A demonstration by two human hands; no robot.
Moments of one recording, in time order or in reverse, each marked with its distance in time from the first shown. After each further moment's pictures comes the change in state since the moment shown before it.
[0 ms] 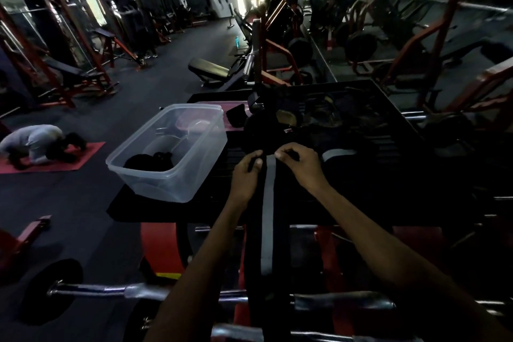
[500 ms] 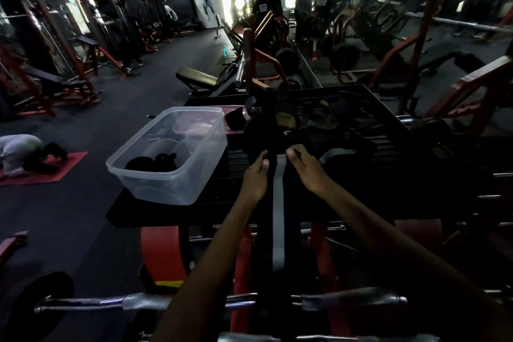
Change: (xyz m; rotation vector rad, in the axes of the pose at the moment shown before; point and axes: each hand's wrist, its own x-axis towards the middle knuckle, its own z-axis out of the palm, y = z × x) left_hand 0.004 -0.006 0.000 0.153 -0.155 0.029; right_hand -0.006 0.003 0.001 -0.163 -0.090 0.138
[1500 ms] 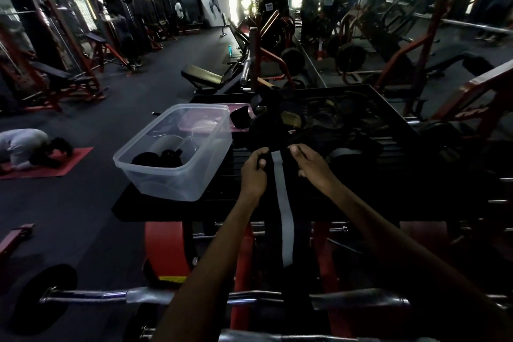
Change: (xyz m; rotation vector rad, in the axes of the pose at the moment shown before) left_hand -0.007 0.009 -0.006 -0.129 0.193 -0.027; right_hand 0.000 -0.005 0.001 0.072 0.012 0.039
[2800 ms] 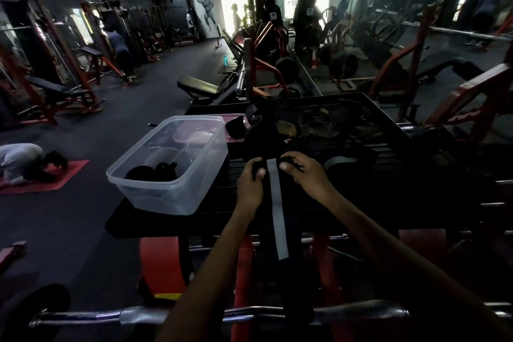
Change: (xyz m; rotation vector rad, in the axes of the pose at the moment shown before) left_hand 0.005 -0.006 0.002 0.049 0.002 -0.015; right_hand 0.002 0.005 0.000 0.055 0.011 -0.087
